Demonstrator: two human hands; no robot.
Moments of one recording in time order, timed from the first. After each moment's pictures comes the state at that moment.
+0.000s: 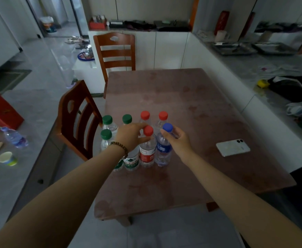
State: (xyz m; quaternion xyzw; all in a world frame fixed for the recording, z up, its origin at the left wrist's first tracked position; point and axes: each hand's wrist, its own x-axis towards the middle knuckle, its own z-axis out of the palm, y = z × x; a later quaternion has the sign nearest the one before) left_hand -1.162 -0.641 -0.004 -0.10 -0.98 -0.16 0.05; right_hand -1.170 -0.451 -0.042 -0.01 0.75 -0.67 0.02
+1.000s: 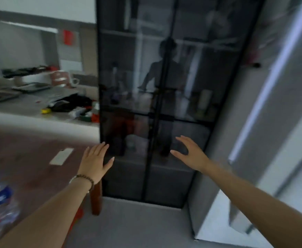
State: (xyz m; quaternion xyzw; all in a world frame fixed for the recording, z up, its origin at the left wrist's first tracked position) left_hand -0.919 -0.447 0.076 -0.61 -0.77 -0.16 0.10; right_hand -0.596 -0.326 0.138 0.45 0.84 -0.19 -0.24
